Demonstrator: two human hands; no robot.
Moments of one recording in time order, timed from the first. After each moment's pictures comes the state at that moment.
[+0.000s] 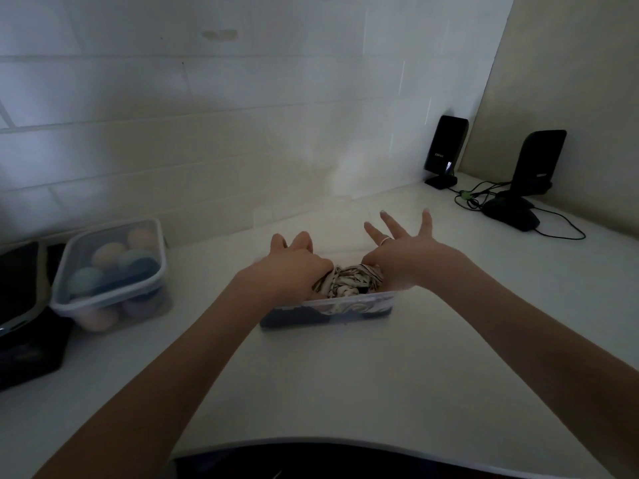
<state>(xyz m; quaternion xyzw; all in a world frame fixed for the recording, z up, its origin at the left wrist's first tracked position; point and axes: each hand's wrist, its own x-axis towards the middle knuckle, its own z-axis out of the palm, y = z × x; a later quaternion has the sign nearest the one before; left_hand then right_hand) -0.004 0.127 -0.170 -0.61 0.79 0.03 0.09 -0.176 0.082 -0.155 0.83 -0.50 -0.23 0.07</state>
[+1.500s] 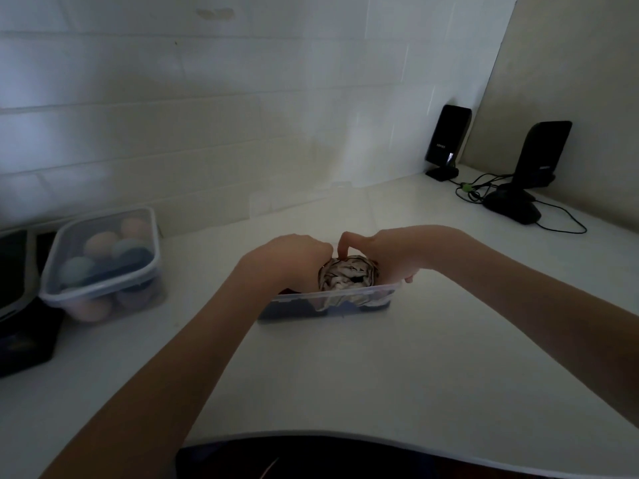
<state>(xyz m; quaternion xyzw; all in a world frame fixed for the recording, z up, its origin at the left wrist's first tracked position) -0.019 0.120 -0.156 -0.61 0.78 0.07 0.11 -0.174 0.076 -0.143 0.88 -0.43 -0.18 -0.12</state>
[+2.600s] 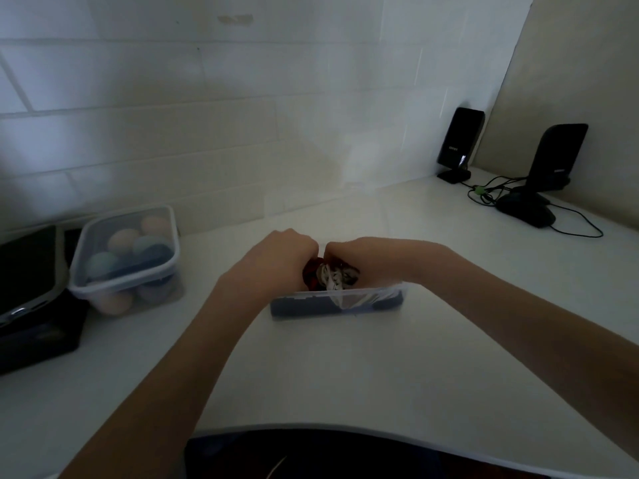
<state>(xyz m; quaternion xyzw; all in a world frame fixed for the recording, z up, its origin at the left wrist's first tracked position) 0.008 0.144 -0.161 -0.65 0.76 -0.01 0.01 -0.144 0.084 -0.162 0.93 -0.34 -0.09 -0.09</state>
